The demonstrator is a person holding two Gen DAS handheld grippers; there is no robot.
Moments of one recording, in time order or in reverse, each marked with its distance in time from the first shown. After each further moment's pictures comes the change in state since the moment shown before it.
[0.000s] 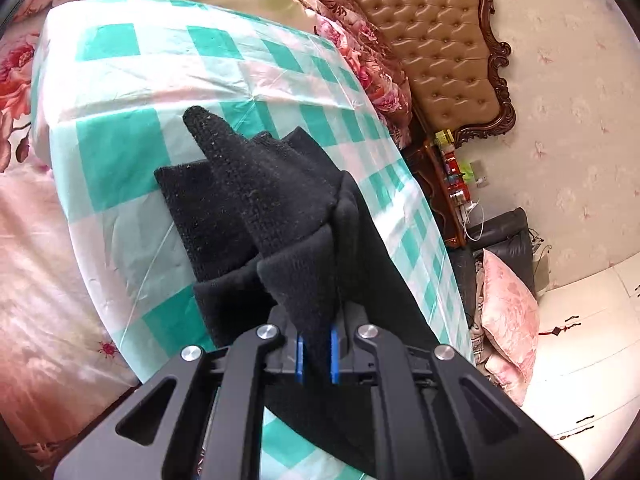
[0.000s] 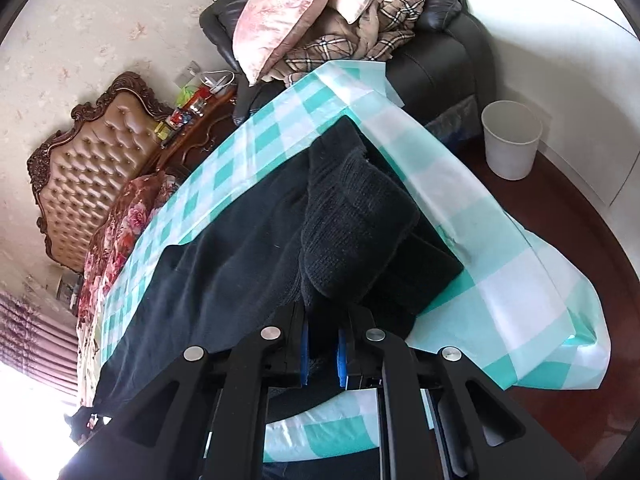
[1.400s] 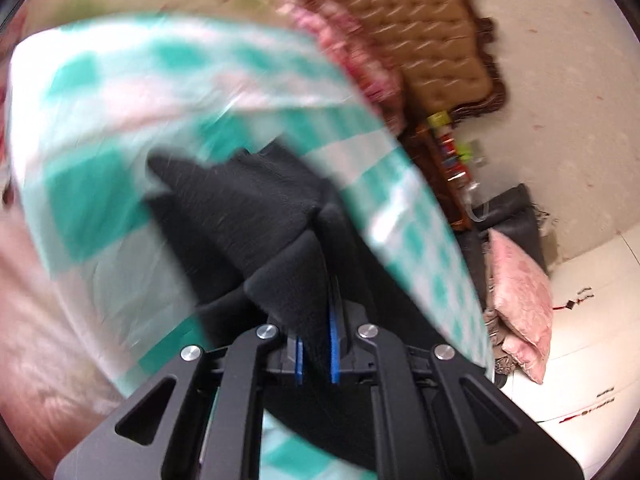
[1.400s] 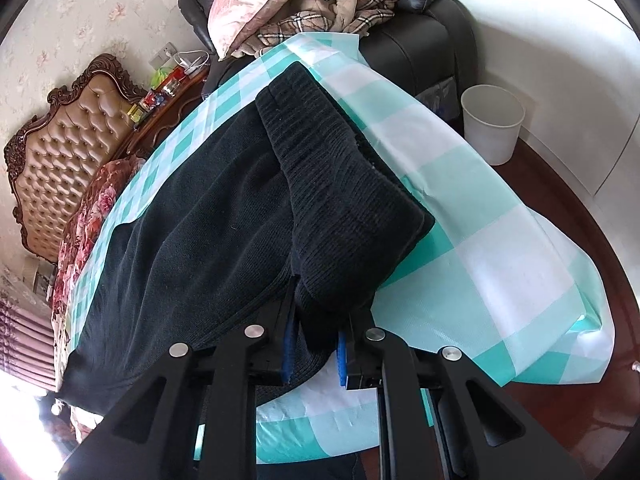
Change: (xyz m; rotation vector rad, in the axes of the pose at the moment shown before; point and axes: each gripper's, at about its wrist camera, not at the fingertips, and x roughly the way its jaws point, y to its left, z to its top) left arm 0.026 -0.001 0.012 0.101 0.035 0.034; right arm 0.039 -0.027 -0.026 -0.021 0.043 -0.103
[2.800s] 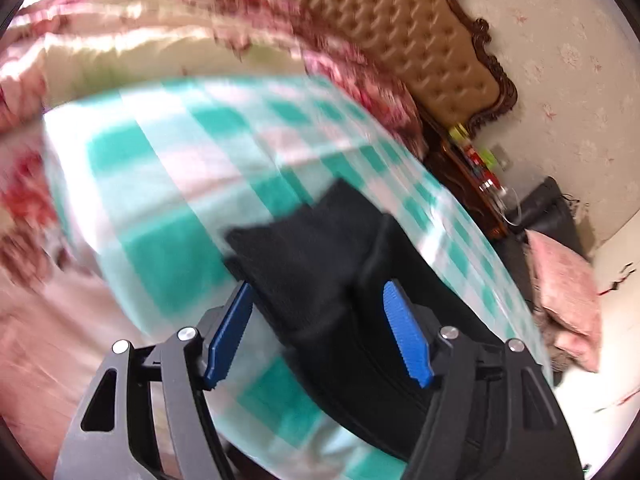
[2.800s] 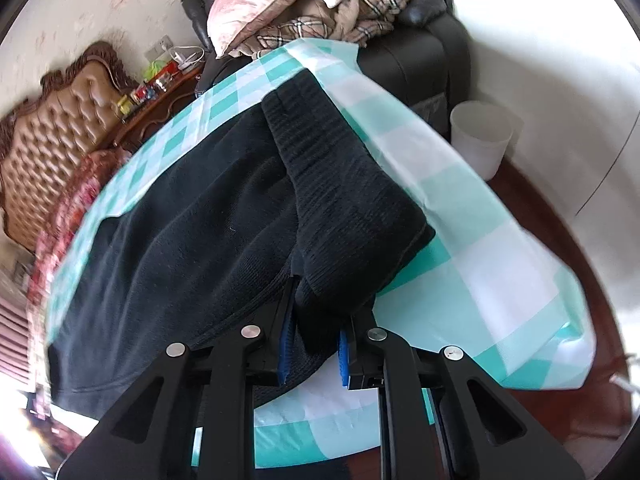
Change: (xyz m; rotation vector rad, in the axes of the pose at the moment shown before) left arm -0.031 0.001 0.009 0.169 -0.196 0.165; right arm -0.004 0.025 -0.001 -0.103 -0.045 -0.132
